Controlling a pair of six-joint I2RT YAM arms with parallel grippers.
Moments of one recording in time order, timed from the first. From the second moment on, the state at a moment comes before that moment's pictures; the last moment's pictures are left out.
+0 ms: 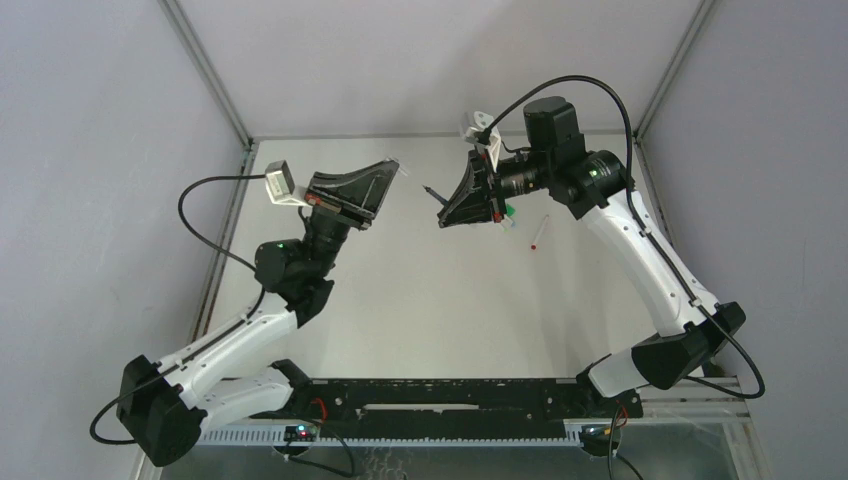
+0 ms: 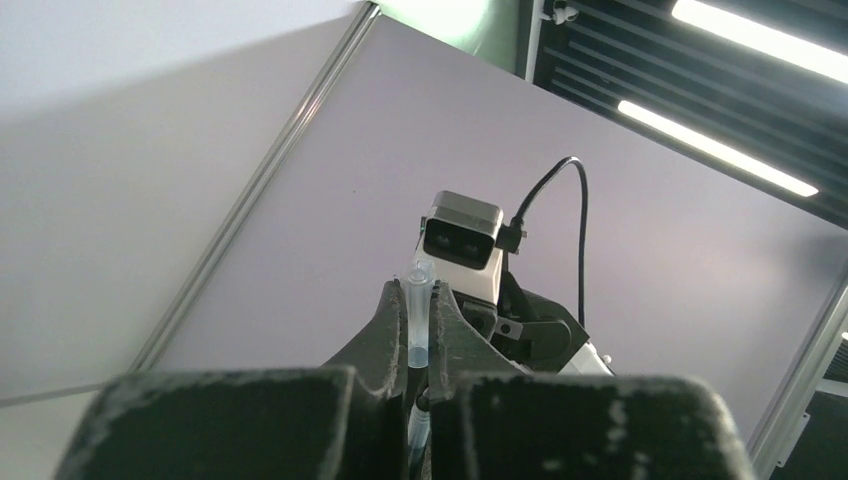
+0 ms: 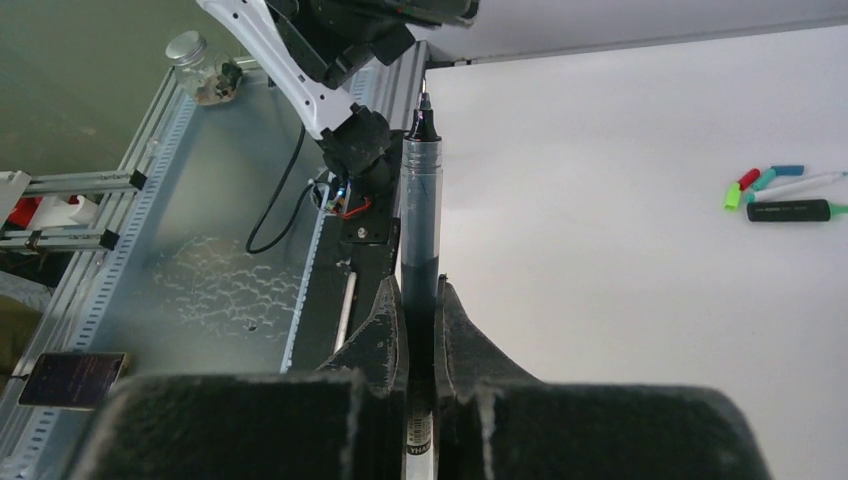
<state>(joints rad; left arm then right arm) -0.69 1.01 0.74 1.06 0.05 -0.86 0.52 1.46 1.73 -0.77 -1.15 -0.26</state>
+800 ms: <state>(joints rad) -0.72 1.07 0.77 1.07 0.05 -0.86 0.54 1.46 1.73 -0.71 -1.13 -0.16</state>
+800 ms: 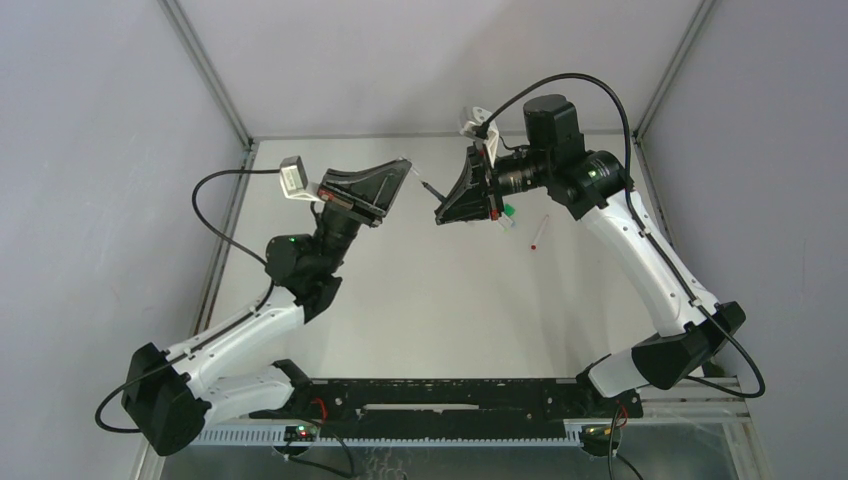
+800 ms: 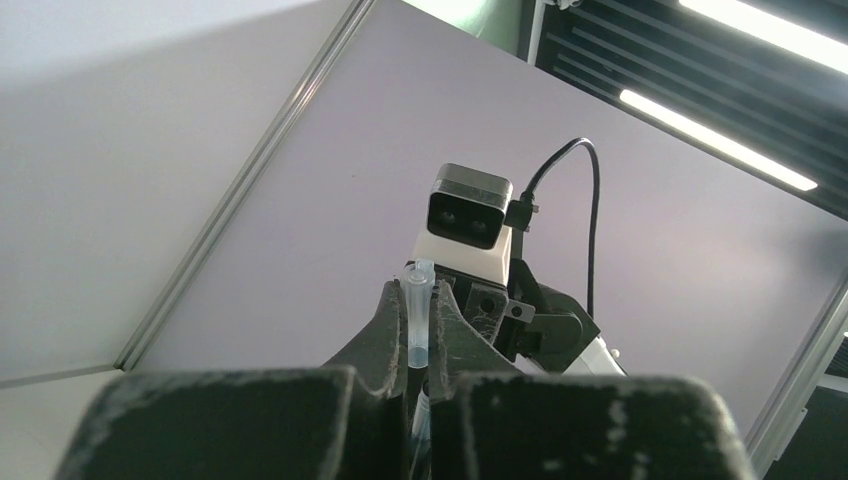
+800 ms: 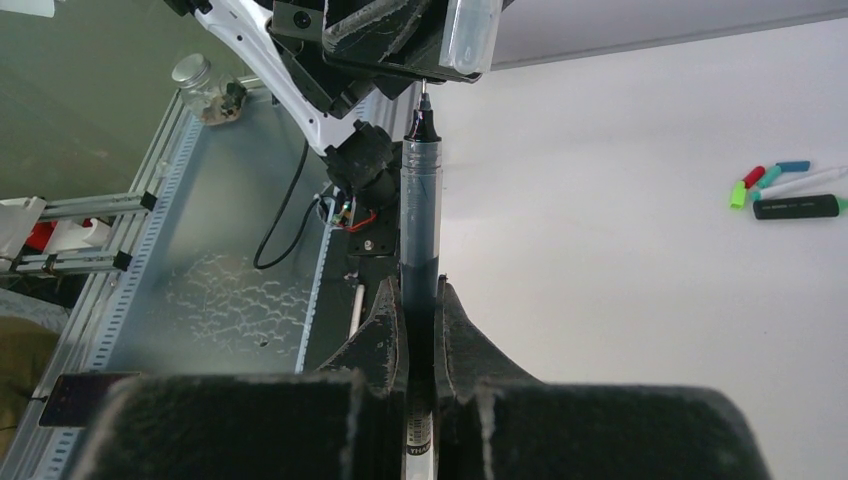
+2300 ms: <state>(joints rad) -0.72 1.08 0.77 1.08 0.06 -0.87 0.53 1.46 1.74 -0.70 -1.11 -0.14</state>
